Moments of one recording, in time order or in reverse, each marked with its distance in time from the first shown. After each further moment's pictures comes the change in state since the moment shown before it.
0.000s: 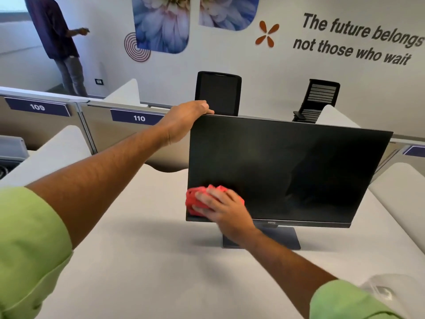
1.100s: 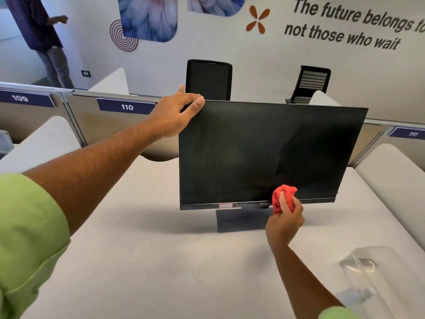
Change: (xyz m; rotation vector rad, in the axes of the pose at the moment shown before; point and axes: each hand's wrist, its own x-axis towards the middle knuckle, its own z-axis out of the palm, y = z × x) left_hand -0.017 0.003 0.018 0.317 0.048 0.094; right_hand -0.143 0.026 -0.006 0.466 0.500 1.566
